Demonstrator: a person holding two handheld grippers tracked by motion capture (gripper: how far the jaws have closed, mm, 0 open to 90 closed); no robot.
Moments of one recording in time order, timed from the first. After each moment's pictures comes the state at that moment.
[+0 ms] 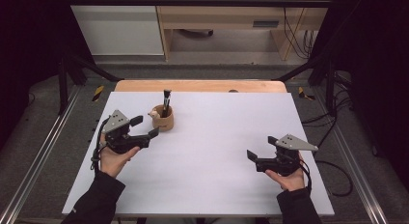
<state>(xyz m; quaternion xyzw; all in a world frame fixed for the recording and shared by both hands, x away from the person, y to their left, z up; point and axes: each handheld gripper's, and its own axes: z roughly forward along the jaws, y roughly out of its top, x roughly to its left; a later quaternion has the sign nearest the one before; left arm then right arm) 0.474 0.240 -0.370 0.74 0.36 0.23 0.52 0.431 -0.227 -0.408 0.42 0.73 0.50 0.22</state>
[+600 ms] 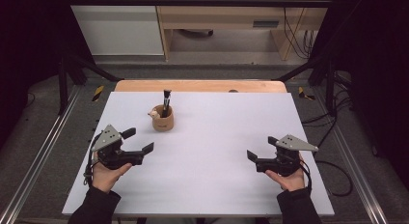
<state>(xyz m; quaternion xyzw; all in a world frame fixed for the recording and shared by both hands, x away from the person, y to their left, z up) 0.443 0.255 -0.390 0.74 0.35 0.22 0.53 0.430 -0.227 -0.408 0.42 0.73 0.50 0.22</state>
